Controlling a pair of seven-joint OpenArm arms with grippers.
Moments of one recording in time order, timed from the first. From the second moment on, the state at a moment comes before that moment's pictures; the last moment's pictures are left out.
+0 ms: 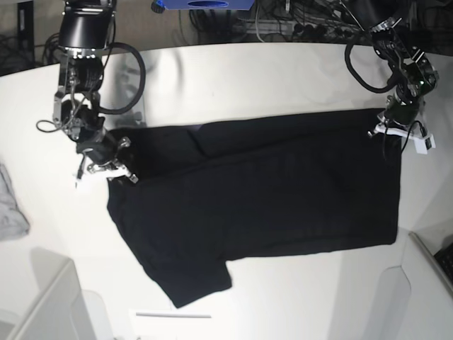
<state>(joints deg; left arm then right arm) 8.8 -7.8 -41.7 89.4 -28.3 -16.2 46.4 -1.1 8.5 9.6 86.4 49.3 -5.1 -43.2</state>
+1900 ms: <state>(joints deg) 9.9 -4.6 -57.7 82.3 -35.7 -23.8 45.1 -21.0 2.4 10.7 93.5 50.3 -13.8 -16.9</state>
